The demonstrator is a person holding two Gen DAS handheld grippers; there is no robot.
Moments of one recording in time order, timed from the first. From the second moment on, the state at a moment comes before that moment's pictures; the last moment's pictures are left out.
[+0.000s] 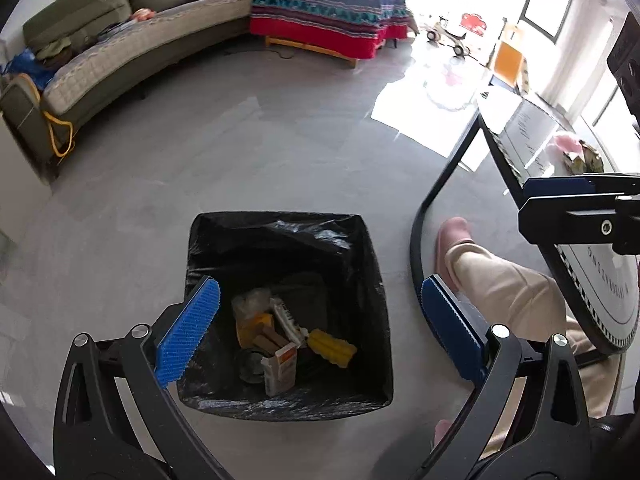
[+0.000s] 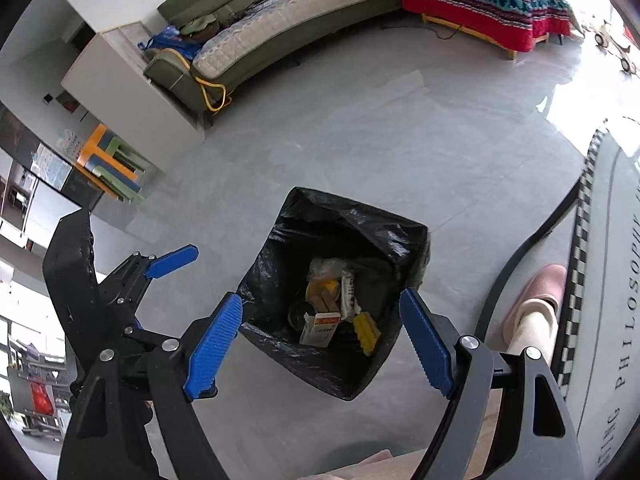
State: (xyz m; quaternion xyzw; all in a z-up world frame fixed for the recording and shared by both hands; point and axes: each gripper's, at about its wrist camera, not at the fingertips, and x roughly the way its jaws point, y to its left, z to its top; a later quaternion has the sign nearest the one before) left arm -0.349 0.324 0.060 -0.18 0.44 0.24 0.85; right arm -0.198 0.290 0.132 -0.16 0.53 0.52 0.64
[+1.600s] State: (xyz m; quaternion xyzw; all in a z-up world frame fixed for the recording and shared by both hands) left arm -0.014 0.048 0.088 0.00 0.49 -0.09 0.87; right arm 0.059 -0.107 0.131 0.04 0.54 0.21 0.82
